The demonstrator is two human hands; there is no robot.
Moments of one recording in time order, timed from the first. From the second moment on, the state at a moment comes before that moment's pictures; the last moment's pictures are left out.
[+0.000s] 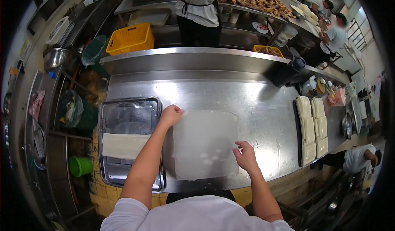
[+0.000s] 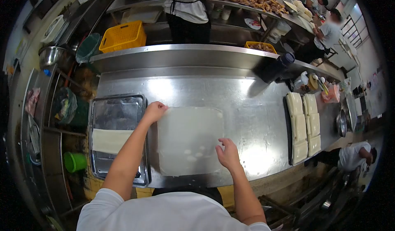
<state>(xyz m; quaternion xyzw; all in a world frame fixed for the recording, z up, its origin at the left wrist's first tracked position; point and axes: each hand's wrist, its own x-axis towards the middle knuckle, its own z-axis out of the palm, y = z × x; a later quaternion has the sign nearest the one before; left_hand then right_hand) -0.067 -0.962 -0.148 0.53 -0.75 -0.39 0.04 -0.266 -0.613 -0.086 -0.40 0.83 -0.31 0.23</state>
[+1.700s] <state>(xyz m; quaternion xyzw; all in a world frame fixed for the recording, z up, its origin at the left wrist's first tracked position) 0.008 -0.880 -0.060 0.43 -0.83 -0.32 0.13 -0.342 -0.677 -0.055 -0.49 0.82 -0.23 0.19</state>
